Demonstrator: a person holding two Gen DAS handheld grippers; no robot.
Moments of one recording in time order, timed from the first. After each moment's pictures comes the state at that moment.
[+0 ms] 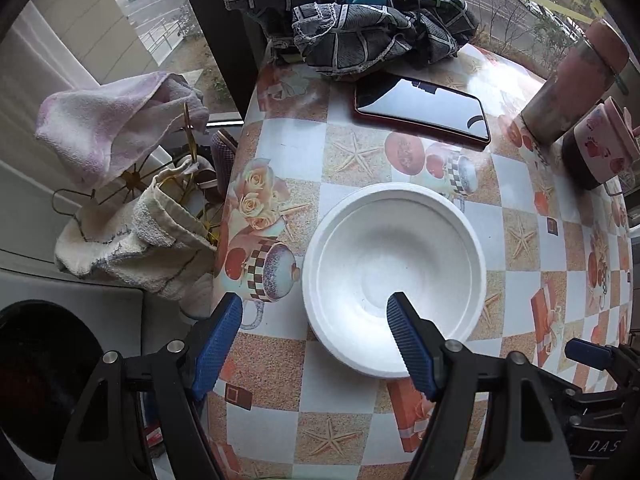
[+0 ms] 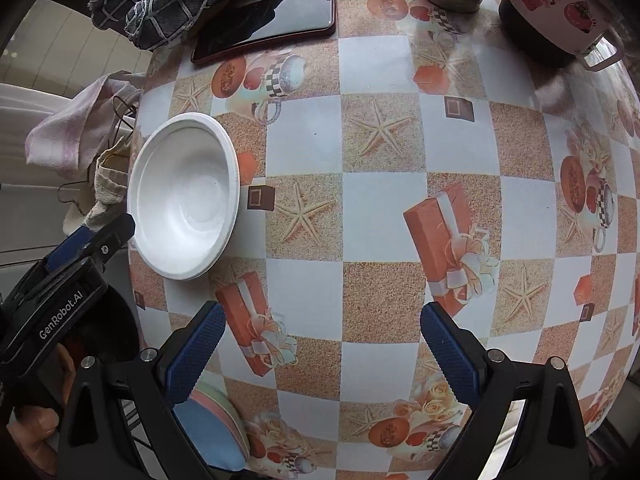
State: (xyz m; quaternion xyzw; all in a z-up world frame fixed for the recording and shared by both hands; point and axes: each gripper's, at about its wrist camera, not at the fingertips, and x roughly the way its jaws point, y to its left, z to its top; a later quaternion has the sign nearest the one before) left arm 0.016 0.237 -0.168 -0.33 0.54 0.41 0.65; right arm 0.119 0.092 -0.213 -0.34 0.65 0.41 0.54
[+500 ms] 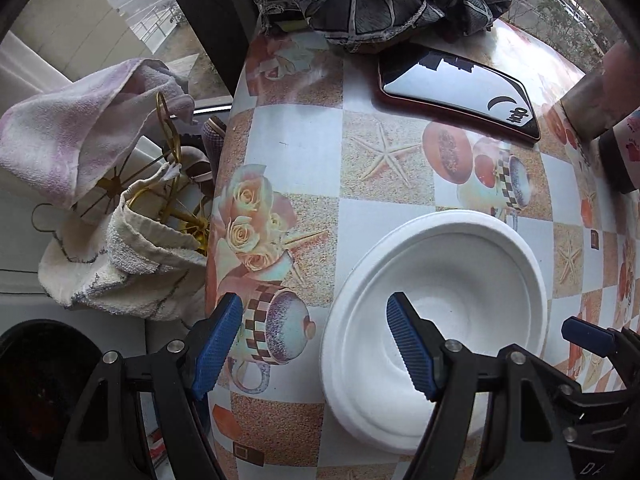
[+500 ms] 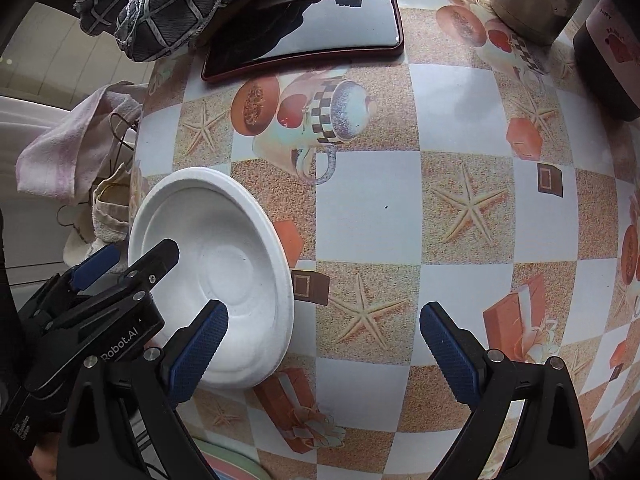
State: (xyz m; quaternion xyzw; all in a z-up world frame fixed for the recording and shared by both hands) left arm 0.030 0.280 -0.222 -0.33 0.59 0.39 0.62; right arm 0.103 0.155 -0.253 -0.33 0.65 0.42 0.54
